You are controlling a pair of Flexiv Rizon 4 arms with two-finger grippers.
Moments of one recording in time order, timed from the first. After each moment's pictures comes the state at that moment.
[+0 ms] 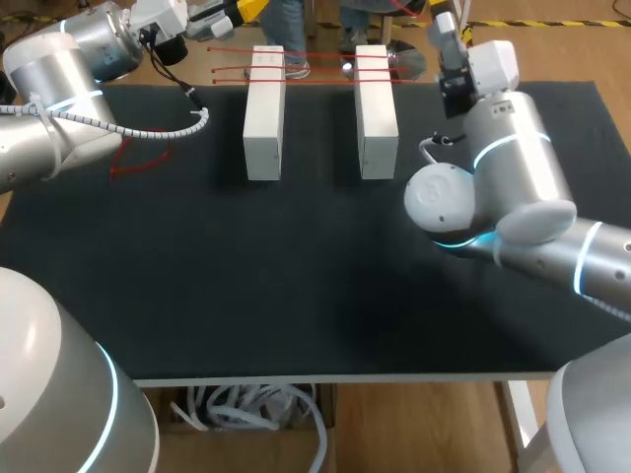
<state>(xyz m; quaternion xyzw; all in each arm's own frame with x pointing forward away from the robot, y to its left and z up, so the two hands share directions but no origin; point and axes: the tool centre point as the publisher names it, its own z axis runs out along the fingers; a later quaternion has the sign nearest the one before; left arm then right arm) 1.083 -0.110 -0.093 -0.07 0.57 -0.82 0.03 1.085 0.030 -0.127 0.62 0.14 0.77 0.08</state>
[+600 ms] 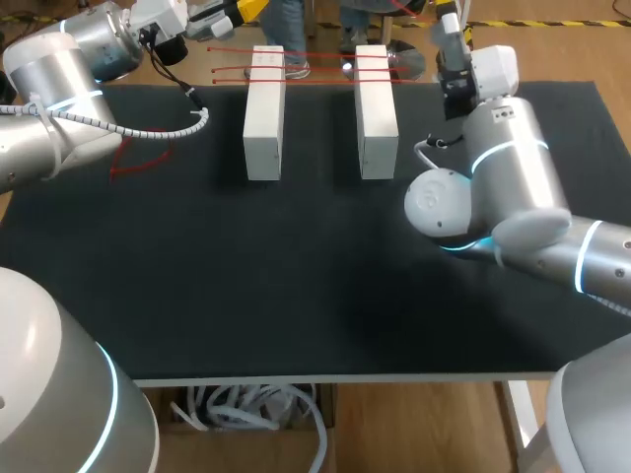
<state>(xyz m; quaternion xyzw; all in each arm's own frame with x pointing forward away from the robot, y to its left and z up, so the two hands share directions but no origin) 1.083 -0.110 -0.093 -0.07 0.57 -0.82 0.03 1.082 0.028 -0.127 0.61 0.10 0.78 0.05</state>
